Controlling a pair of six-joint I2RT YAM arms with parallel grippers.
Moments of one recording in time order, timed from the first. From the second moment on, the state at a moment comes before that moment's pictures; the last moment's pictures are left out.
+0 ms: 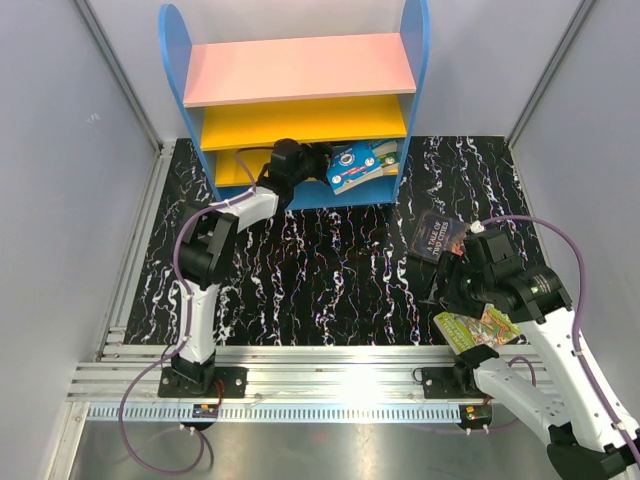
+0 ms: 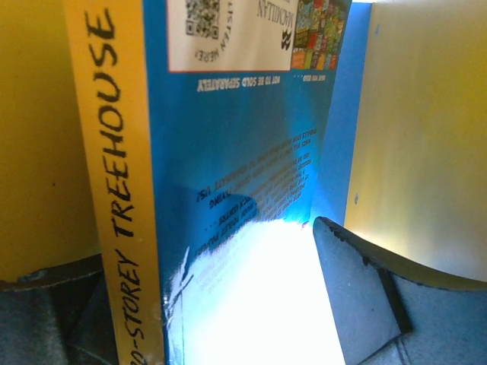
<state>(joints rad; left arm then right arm) -0.43 2.13 1.53 0.45 0.29 -1.51 0.40 0.80 1.05 -1.29 -0.07 0.71</state>
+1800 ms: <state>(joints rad) -0.45 1.95 1.51 -0.08 0.20 -1.37 0.40 0.76 1.01 -1.25 -0.16 0.64</state>
